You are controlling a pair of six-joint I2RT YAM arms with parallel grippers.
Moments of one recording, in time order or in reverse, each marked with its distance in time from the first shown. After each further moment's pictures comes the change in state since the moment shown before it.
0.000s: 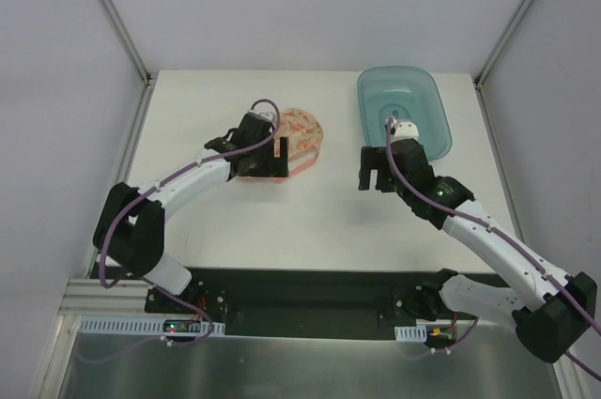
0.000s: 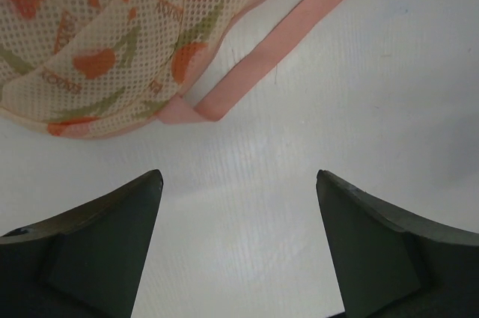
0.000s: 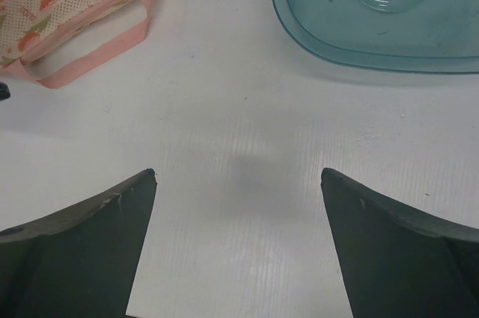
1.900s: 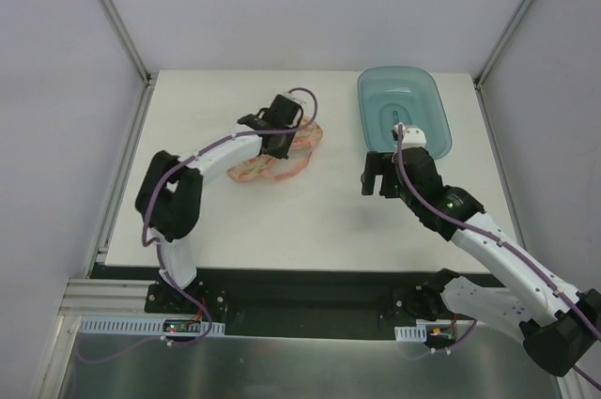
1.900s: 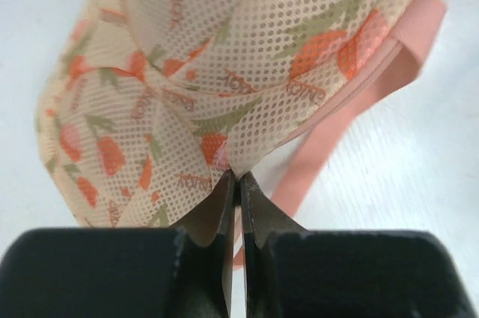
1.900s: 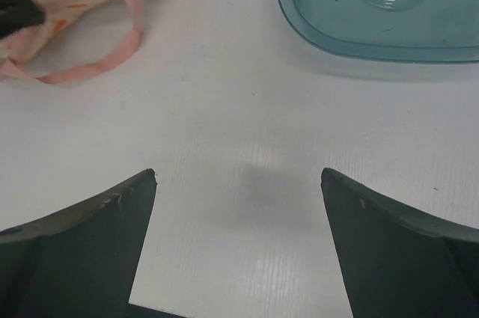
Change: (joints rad) left arm -0.103 0.425 0.411 -0.081 -0.317 0.395; right arm 0.012 -0.126 -0.059 -0.001 -0.010 0.024
